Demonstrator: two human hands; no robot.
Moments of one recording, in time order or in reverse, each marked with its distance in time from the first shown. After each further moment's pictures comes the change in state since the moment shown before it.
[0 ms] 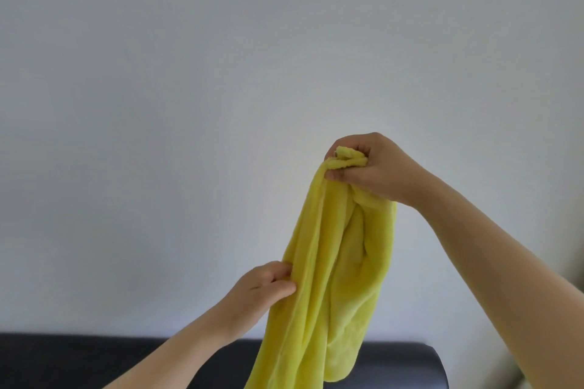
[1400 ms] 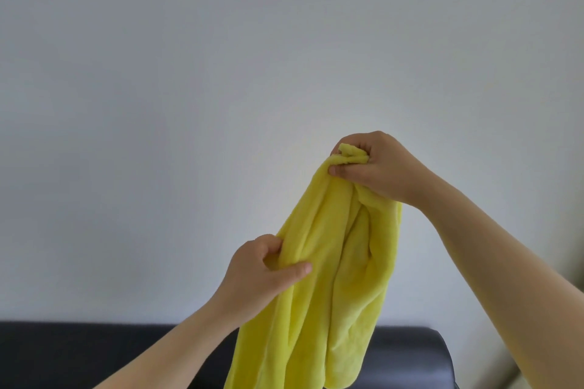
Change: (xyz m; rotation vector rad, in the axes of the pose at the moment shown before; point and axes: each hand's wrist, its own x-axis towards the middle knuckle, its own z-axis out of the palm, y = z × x) left_hand 0.002 0.004 0.011 0.194 0.385 0.125; right_hand -0.015 0.017 0.006 -0.044 0.040 0.072
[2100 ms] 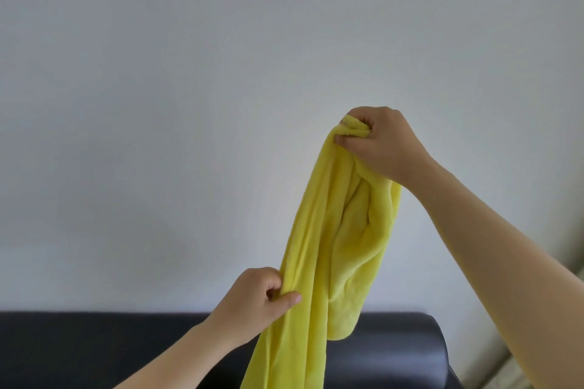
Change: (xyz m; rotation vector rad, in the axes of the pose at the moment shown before) left_hand -0.016 -0.060 0.019 0.311 -0.170 0.058; right_hand 0.006 0.013 -0.001 -0.103 0.268 -0.048
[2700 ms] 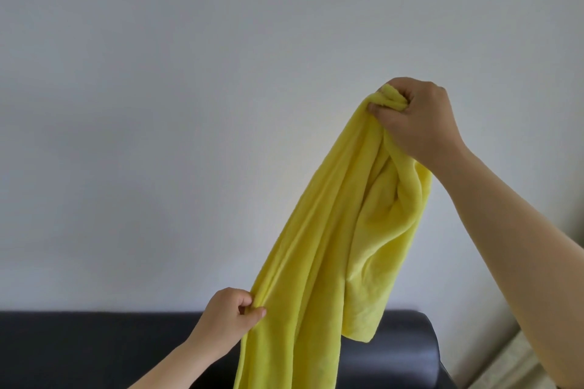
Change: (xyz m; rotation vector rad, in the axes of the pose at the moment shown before) left_hand -0.009 -0.057 0.019 0.024 0.028 -0.173; right_hand 0.012 0.019 -0.034 -0.093 0.245 -0.020
